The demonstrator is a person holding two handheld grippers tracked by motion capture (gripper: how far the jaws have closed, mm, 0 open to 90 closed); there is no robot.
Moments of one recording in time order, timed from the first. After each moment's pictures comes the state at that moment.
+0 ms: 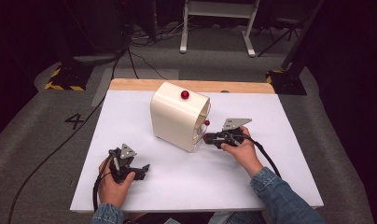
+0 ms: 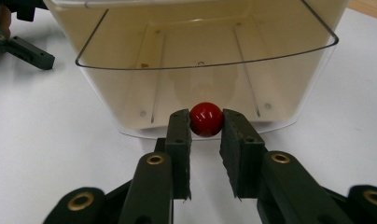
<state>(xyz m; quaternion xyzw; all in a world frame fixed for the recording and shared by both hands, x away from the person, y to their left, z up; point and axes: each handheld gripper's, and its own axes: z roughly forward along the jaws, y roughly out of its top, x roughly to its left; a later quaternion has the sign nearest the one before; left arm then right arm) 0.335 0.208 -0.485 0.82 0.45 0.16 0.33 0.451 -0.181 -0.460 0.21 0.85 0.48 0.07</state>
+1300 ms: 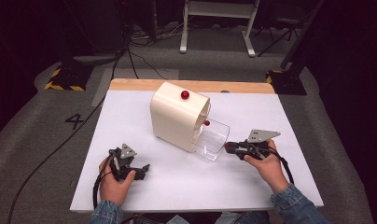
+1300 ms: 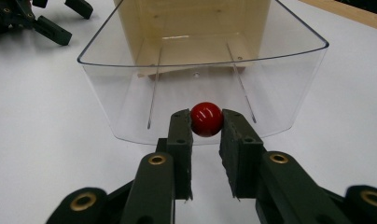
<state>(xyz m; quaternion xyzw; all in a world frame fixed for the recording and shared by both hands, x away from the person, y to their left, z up) 0.336 0.208 -0.485 0.82 0.45 0.16 0.33 0.400 -0.248 -0.447 0.23 0.84 0.48 0.10</state>
